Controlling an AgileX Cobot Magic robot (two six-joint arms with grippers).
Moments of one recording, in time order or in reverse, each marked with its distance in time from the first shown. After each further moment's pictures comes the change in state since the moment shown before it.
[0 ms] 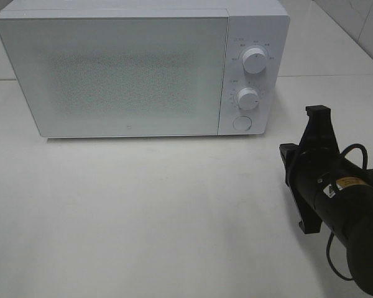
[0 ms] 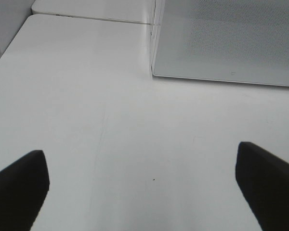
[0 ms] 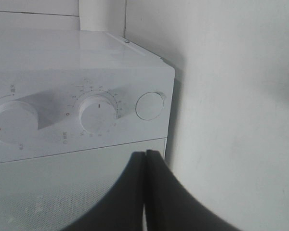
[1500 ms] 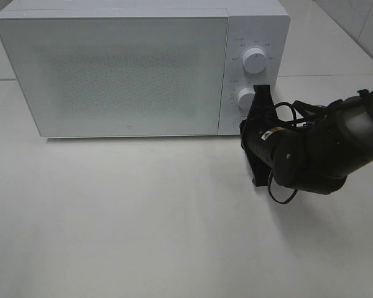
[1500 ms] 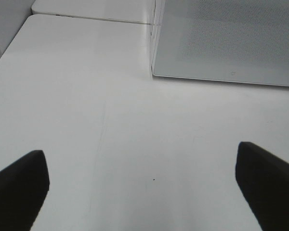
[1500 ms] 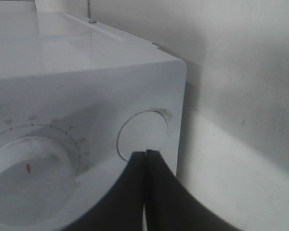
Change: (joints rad) left arm 0.000 0.000 0.000 0.000 0.000 0.000; right arm -0.297 0.345 -0.450 -0.292 0.273 0.051
